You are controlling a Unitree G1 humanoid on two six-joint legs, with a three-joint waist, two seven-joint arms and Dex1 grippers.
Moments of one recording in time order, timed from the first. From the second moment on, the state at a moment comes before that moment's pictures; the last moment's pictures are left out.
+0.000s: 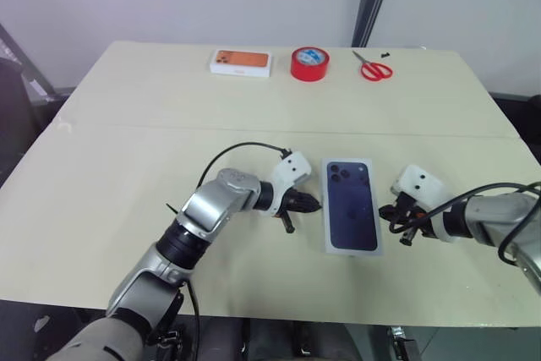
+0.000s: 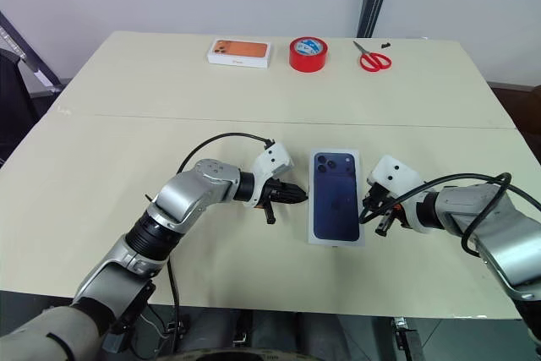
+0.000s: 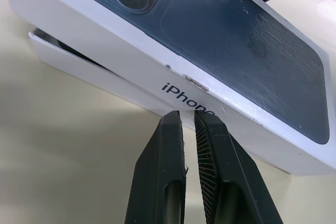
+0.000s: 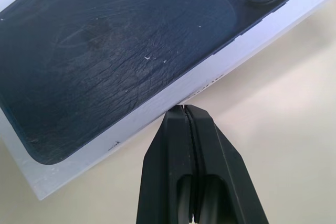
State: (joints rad) left arm -0.66 0.23 -0.43 -0.01 -0.26 0.87 -0.85; right arm -0.11 -1.07 -0.06 -0.53 0.42 0.97 0.81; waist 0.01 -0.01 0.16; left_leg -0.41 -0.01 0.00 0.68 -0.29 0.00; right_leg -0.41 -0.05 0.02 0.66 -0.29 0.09
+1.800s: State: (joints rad) left arm -0.70 0.18 -0.25 0.05 -0.36 0.91 -0.80; right arm -0.04 -1.13 -0.19 -0.53 0.42 0.88 0.92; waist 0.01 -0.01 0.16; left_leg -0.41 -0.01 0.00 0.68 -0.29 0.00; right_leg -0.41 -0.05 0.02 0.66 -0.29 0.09
